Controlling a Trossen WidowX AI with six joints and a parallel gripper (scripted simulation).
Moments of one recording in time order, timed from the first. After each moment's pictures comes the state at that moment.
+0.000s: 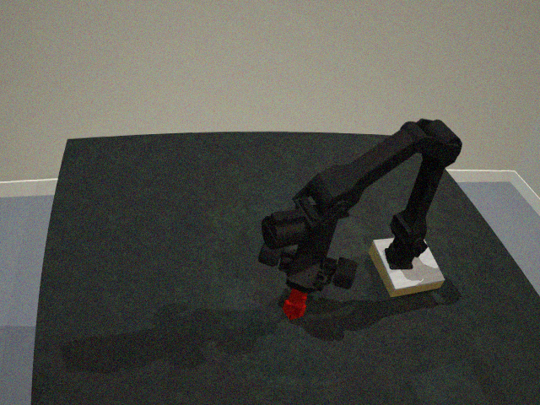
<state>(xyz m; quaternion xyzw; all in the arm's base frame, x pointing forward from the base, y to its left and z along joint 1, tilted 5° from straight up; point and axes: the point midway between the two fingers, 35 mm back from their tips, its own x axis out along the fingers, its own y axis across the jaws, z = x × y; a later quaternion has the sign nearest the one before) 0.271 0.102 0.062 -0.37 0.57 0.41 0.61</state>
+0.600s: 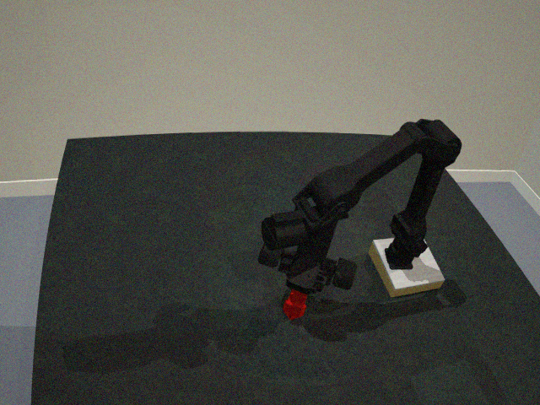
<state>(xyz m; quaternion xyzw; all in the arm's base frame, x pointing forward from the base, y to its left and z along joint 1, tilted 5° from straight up) 0.271 0.103 0.059 -0.37 0.57 0.41 0.61</state>
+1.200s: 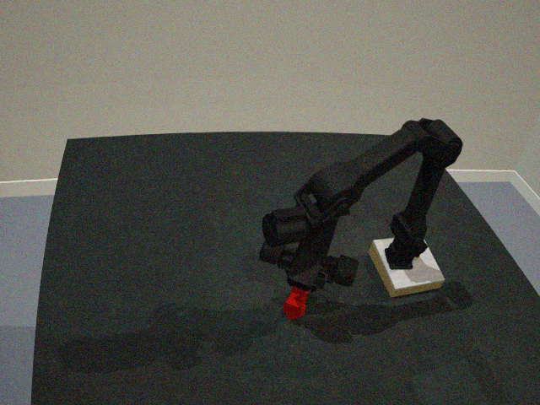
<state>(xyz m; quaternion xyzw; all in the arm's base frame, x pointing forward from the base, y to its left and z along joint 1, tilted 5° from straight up) 0.270 0.101 0.068 -0.37 0.57 0.41 0.61</state>
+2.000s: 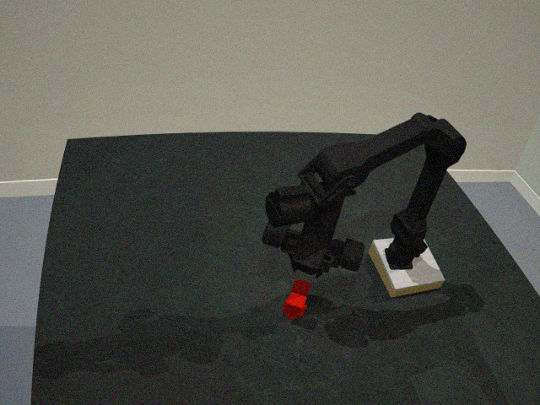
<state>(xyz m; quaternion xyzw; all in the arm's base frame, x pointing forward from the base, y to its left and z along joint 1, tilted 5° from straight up) 0.270 0.098 0.112 -0.37 0.57 0.41 0.61</state>
